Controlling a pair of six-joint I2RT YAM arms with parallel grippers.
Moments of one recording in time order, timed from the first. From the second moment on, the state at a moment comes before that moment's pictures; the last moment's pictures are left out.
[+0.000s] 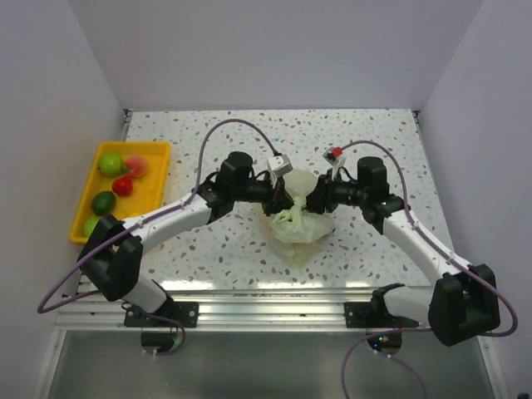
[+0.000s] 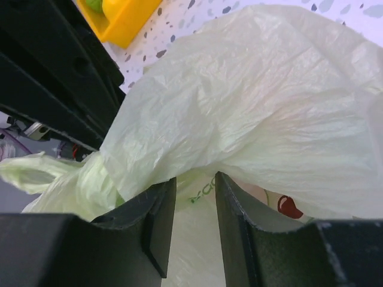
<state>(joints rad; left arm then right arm) -0.71 1.52 1.02 0.13 0.72 -0.12 0.31 1.22 0.80 -0.14 -0.80 0.21</state>
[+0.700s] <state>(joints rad) -0.69 1.59 0.93 0.42 0.83 -0.40 0.31 1.14 0.73 0.13 -0.86 0.41</state>
